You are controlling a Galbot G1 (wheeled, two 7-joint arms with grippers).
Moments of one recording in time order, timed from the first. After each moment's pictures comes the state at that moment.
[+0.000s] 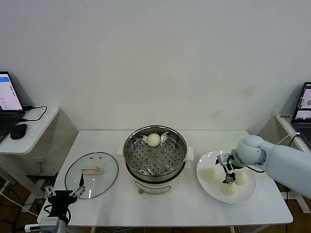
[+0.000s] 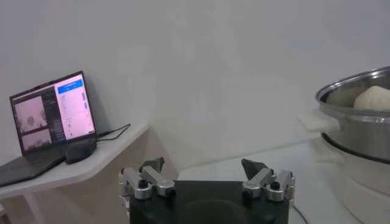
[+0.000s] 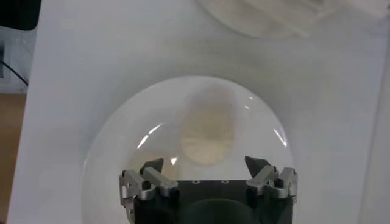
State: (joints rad) left arm 1.73 -1.21 -0.68 -2.15 -0.11 0.10 -0.23; right arm 0.01 0.60 -0.97 1.50 -0.09 -0.34 -0.92
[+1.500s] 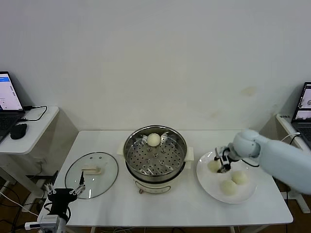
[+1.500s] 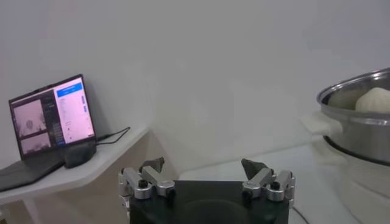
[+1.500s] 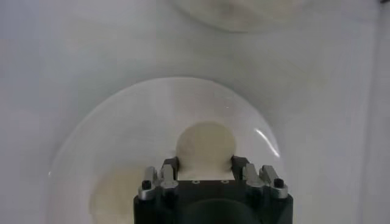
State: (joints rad) left arm 1.72 -1.20 -0.68 -2.15 -0.11 0.11 -0.22; right arm 0.26 0.59 -1.01 1.52 0.08 -0.41 -0.95
